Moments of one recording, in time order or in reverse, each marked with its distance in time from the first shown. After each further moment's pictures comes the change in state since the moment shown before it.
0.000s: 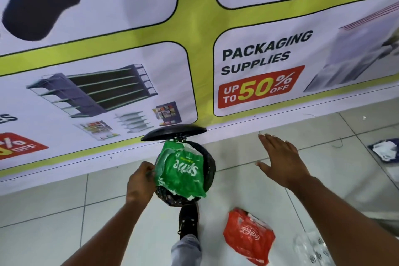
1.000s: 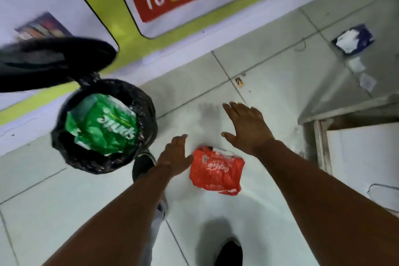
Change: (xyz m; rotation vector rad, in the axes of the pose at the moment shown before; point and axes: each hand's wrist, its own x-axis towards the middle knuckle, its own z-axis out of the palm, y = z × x) left_hand -0.049 -0.034 0.355 0.469 -0.792 0.354; right_hand -0.061 0.085 0.231 0.075 -0.135 0.137
